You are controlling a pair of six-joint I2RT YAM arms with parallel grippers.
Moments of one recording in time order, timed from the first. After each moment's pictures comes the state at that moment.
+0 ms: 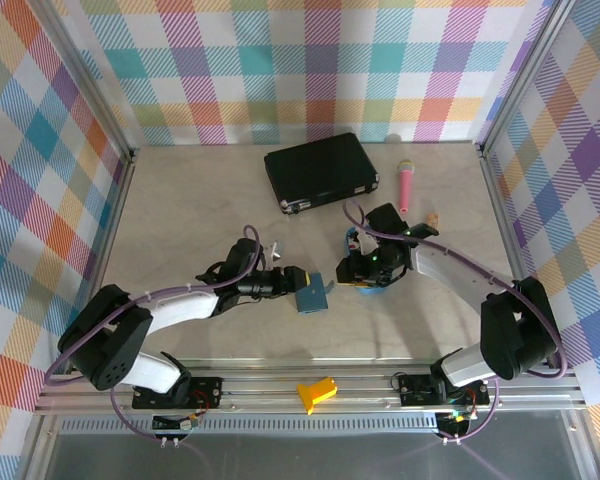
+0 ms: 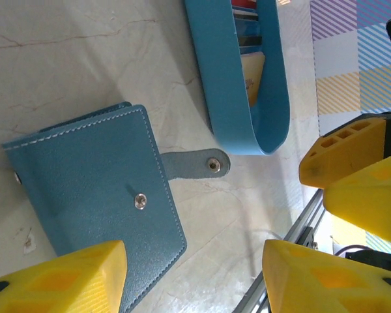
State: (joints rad) left arm -0.65 1.43 0.58 0.21 0.49 -0.86; right arm 0.49 1.45 0.97 -0.74 -0.53 0.40
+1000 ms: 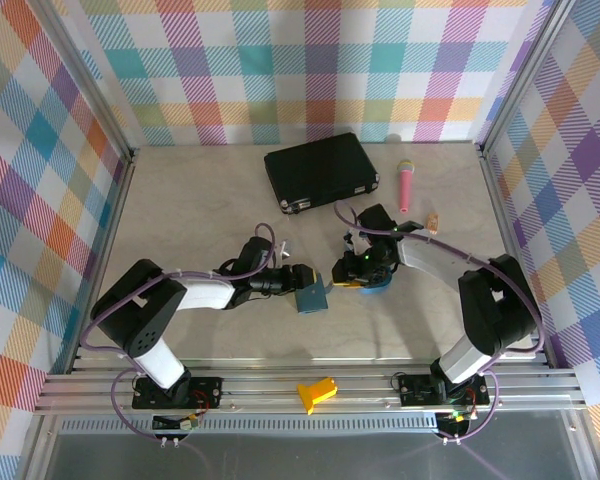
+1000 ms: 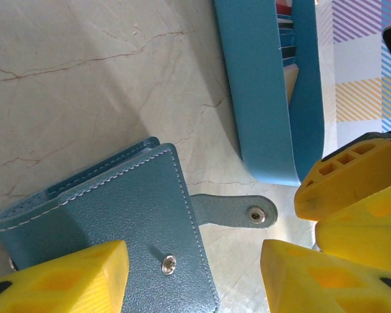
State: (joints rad) left arm -0.65 1.65 0.63 0.37 0.49 -0.86; right arm 0.49 1.60 1.00 -0.68 -0.55 0.41
